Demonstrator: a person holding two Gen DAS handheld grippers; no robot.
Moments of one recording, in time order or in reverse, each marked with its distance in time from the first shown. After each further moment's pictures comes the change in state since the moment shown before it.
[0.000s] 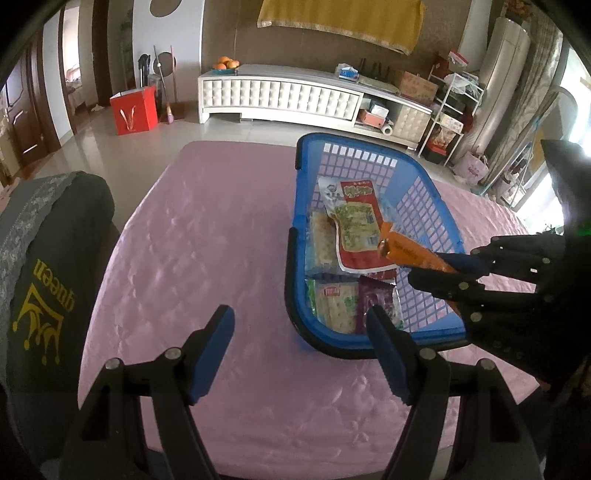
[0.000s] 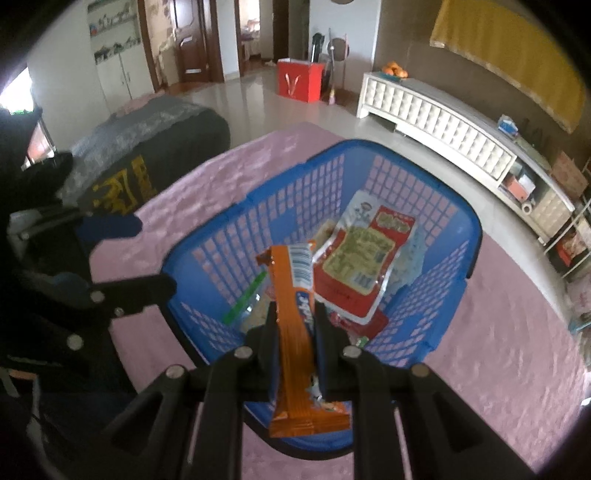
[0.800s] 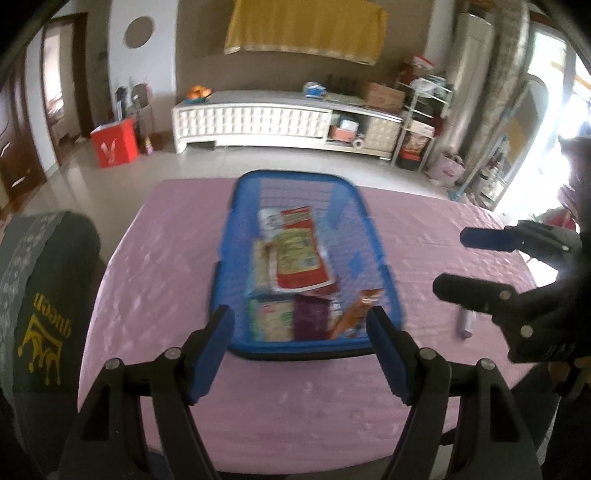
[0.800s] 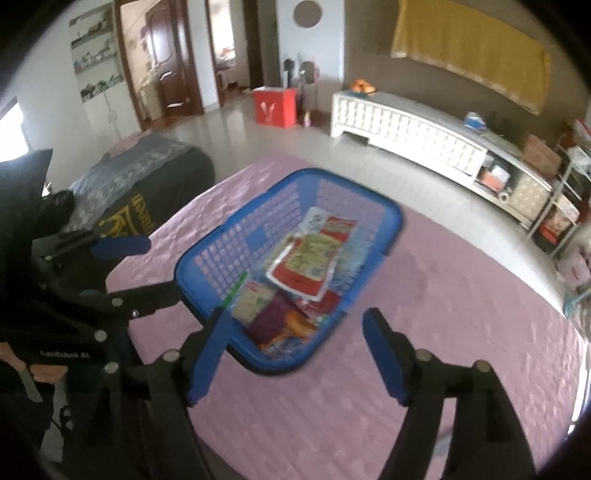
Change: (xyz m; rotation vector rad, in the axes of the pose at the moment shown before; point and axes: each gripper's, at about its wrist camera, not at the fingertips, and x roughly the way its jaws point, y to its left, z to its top) left arm -0.044 -0.073 0.009 0.107 -0.082 -0.045; right arm -0.105 -0.044 -0.035 0.143 -0.121 -0.038
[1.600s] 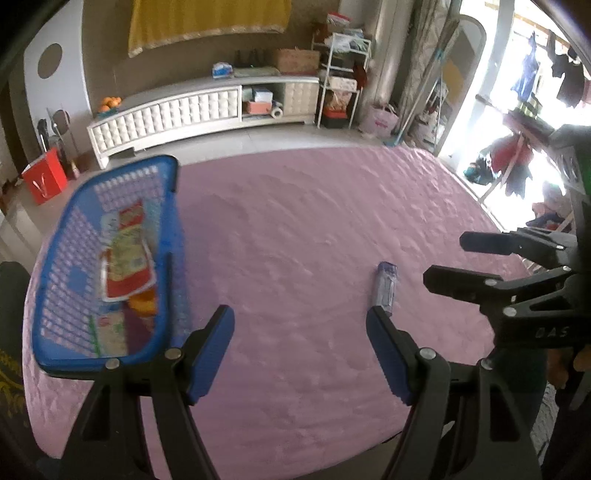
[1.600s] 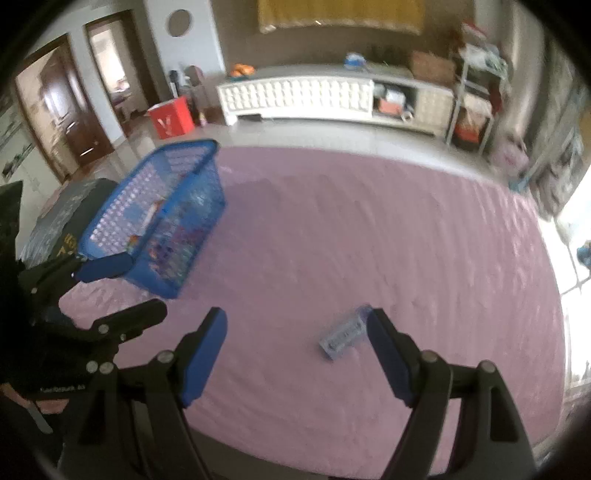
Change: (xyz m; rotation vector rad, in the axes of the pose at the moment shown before) left arm 0.081 -0.170 -0.011 0.213 0.107 -0.157; right arm -0.031 -0.123 -0.119 0.389 0.079 -0.168
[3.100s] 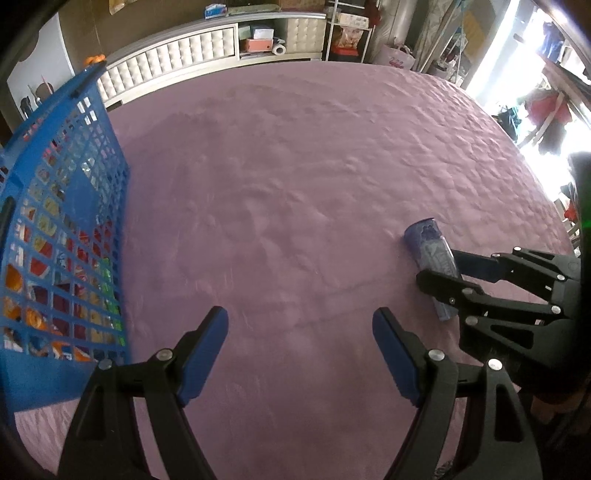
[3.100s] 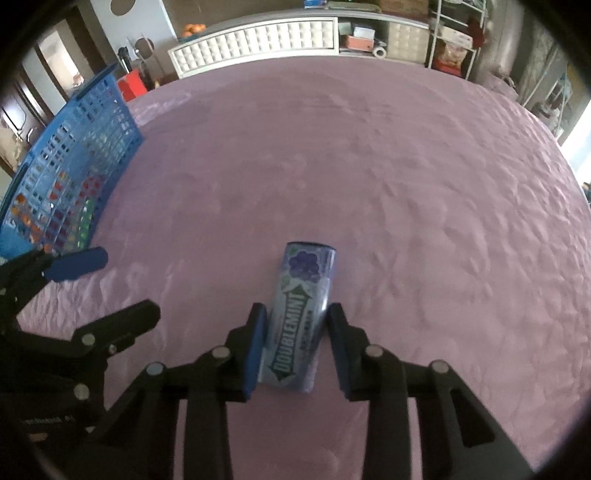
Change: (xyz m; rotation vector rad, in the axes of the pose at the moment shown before) left arm 0.124 -0.001 -0.017 0.004 0.228 0.030; right arm 0.097 -0.057 -0.048 0.080 0.153 -0.060
